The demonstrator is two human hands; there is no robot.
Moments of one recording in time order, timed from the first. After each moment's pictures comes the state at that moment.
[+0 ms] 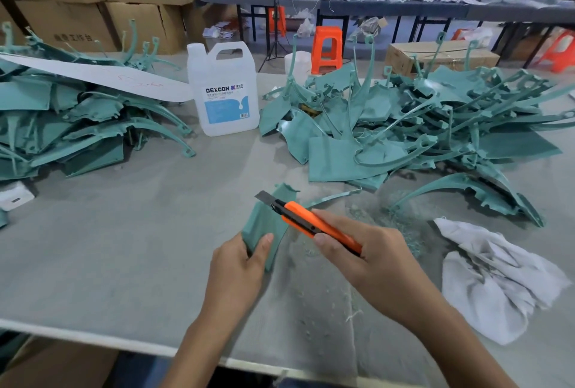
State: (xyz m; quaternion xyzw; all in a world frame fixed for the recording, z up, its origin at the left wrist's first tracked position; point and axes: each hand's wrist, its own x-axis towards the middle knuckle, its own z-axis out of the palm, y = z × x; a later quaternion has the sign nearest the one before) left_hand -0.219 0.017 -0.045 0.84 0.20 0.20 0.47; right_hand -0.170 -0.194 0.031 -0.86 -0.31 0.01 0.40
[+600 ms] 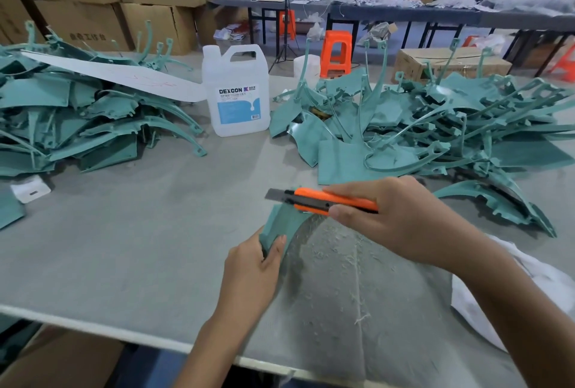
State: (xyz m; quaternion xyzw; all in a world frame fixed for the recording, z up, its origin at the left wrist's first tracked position) left_hand -0.219 0.012 -0.043 0.86 0.20 0.19 0.43; right_hand -0.125 -0.195 0.092 -0.88 -0.41 0.01 0.23
